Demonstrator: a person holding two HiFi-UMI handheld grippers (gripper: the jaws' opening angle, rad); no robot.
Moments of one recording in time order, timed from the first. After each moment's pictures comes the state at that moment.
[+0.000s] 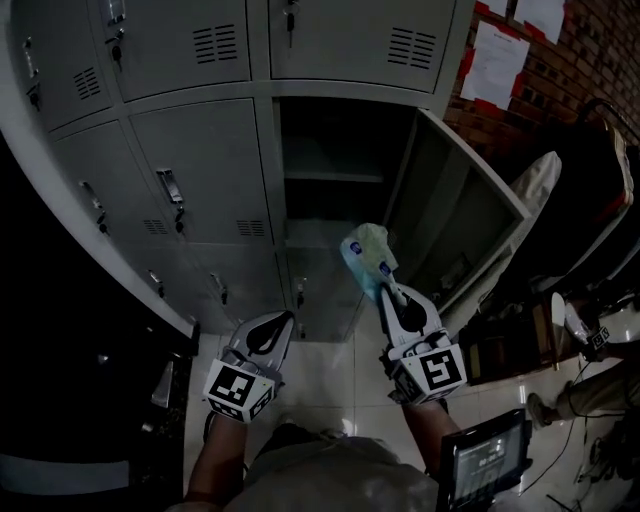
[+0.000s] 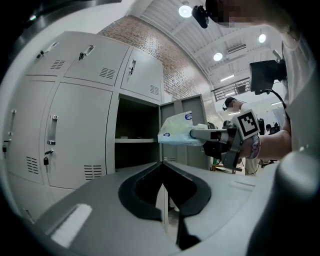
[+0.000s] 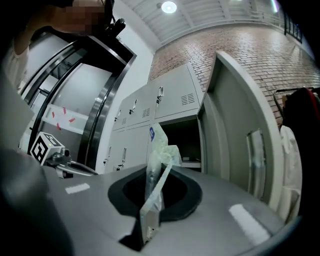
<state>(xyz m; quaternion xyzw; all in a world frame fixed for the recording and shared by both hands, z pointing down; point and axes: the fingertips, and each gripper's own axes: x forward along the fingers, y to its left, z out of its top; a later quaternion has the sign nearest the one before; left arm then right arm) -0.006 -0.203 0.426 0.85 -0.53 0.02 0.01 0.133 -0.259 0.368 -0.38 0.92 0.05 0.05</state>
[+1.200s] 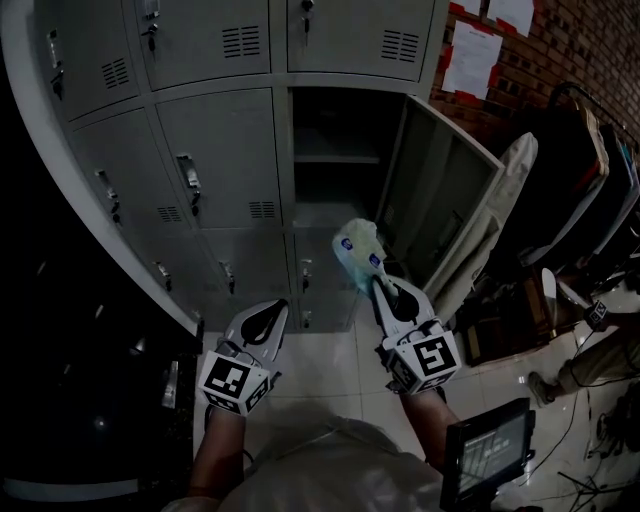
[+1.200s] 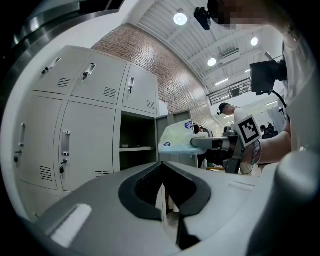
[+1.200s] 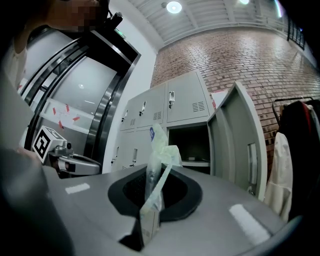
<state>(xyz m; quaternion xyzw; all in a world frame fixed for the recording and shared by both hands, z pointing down) -0.032 -0.119 0.398 0.85 -0.52 0.01 -0.02 0.109 -0.168 0.364 -0.39 0.92 0.05 0.04</state>
